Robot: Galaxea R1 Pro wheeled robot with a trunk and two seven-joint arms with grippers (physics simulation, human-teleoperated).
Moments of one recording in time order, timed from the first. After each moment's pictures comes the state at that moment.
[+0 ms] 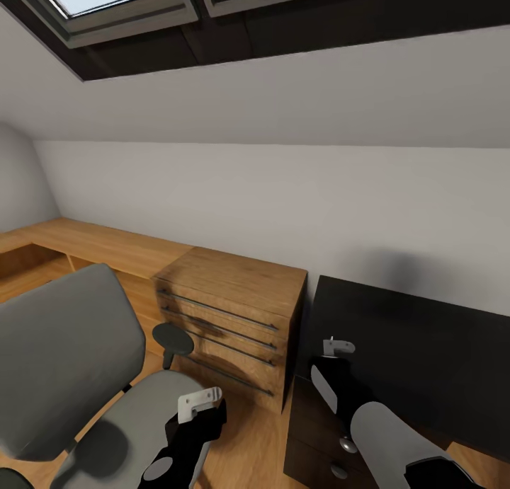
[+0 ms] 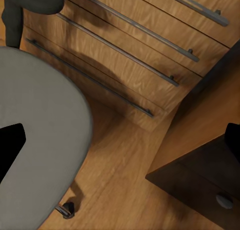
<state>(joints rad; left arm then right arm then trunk) -0.11 0.13 -0.67 -1.62 0.73 0.31 0.83 -0.75 0.11 0.13 -0.43 -0.20 0.34 -0.47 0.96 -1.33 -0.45</state>
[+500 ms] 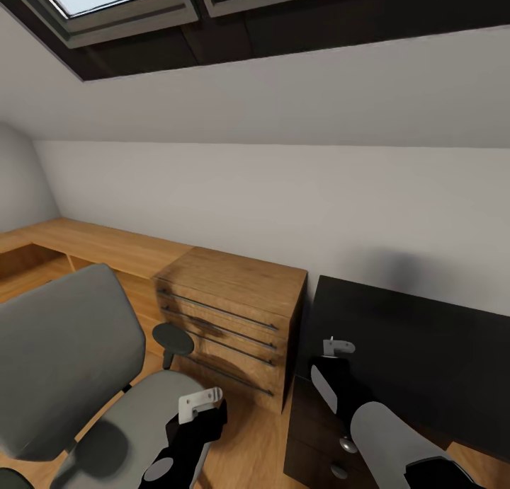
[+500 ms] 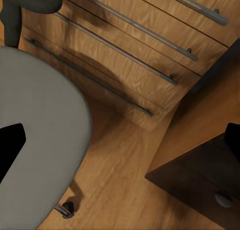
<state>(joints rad) -0.11 0.13 -0.67 -1.62 0.73 0.31 0.83 -0.75 0.11 0.13 -0.43 -0.20 0.34 -0.47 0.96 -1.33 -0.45</state>
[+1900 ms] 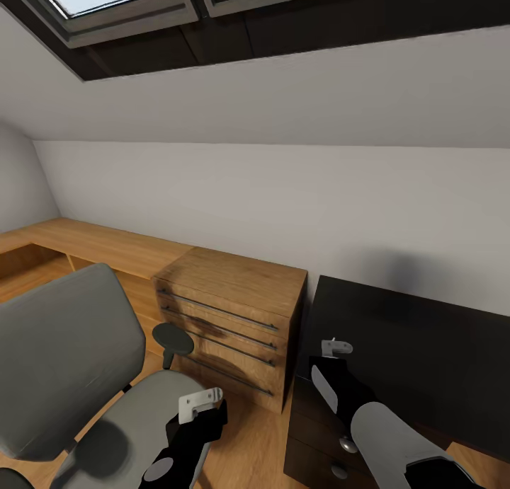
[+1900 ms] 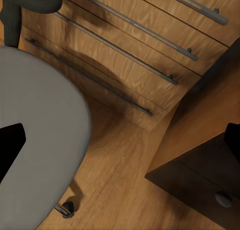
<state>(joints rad) -0.11 0.13 -0.67 -1.62 0.73 0.31 0.83 -0.75 0.11 0.12 -0.43 -0.21 0.35 -0.42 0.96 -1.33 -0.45</state>
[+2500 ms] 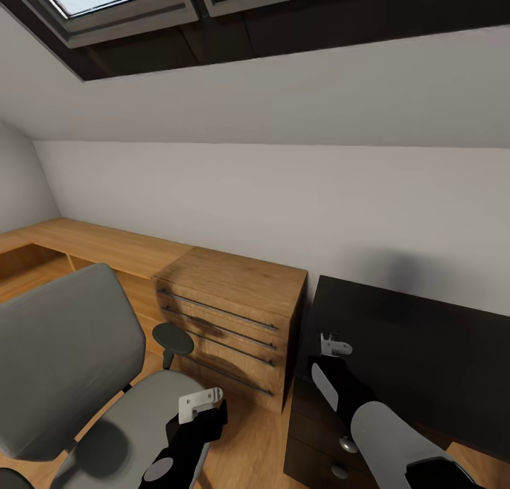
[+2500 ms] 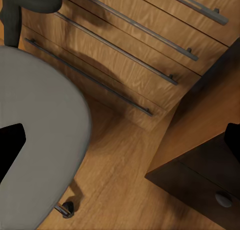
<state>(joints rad) -0.11 0.13 -0.67 -1.62 0.73 0.31 0.83 -0.75 0.10 0.12 -0.44 -0.25 0.37 -0.41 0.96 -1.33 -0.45</state>
